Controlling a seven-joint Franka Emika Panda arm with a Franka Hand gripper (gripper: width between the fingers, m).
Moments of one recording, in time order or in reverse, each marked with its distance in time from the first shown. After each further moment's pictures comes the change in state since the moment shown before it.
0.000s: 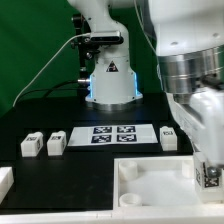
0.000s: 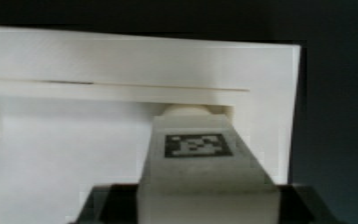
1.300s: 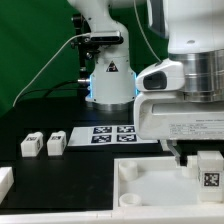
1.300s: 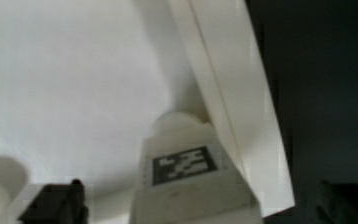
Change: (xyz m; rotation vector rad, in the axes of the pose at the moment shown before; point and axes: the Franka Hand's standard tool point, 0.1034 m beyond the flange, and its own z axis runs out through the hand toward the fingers) arm -0.008 0.007 -0.001 -0.094 0.045 -1.469
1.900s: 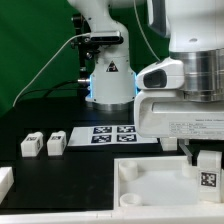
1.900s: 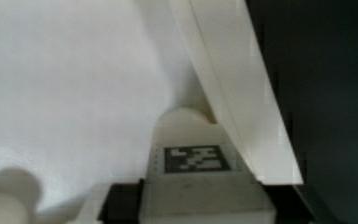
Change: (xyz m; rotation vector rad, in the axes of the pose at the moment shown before) arm -0.001 0.001 0.002 0.005 -0.004 0.275
